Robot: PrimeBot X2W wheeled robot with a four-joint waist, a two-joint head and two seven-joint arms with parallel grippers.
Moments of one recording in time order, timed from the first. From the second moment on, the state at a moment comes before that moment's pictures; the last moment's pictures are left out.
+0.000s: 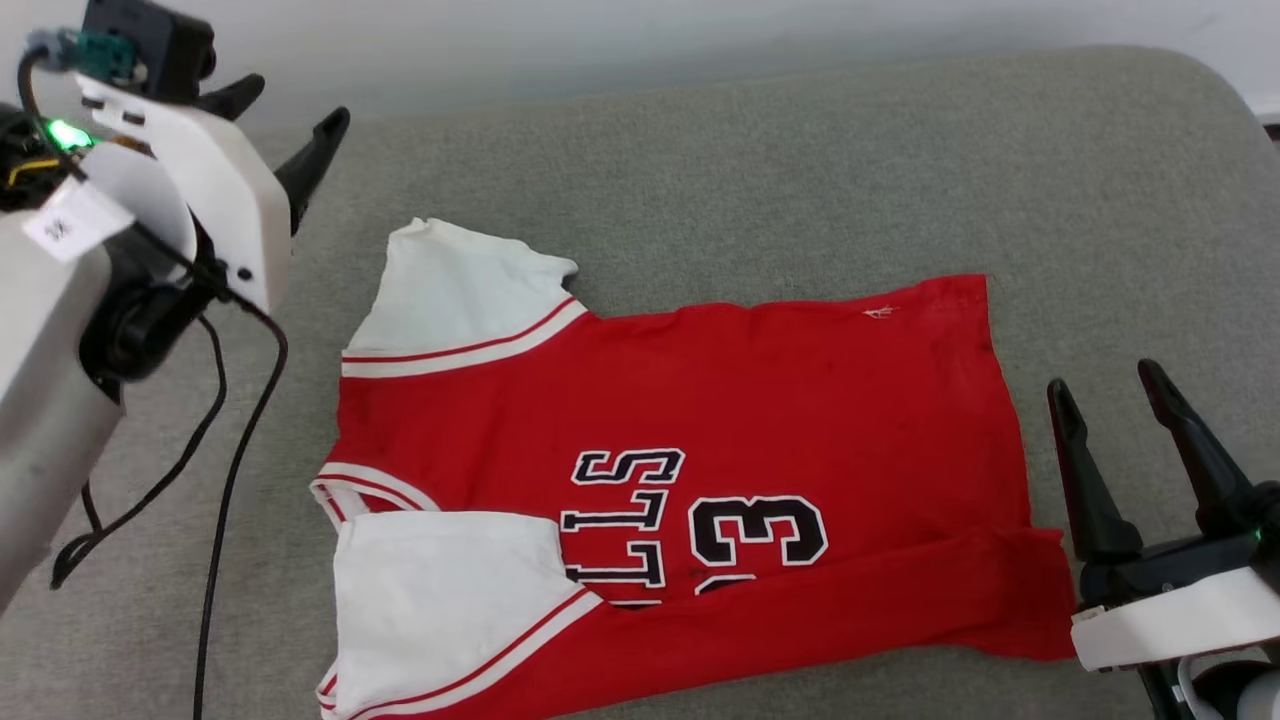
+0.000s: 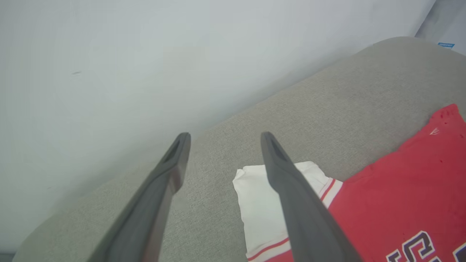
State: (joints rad) left arm -0.97 0.74 -0.76 0.33 -0.83 -0.02 0.25; right arm -0.01 -0.20 -0.01 -0.20 0.20 0.13 -0.08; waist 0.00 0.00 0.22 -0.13
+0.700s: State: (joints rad) left arm -1.29 0.67 -0.89 0.65 -0.93 -0.12 0.82; right arm -0.11 -0.17 0.02 -0.19 0.19 0.13 -0.15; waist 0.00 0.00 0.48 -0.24
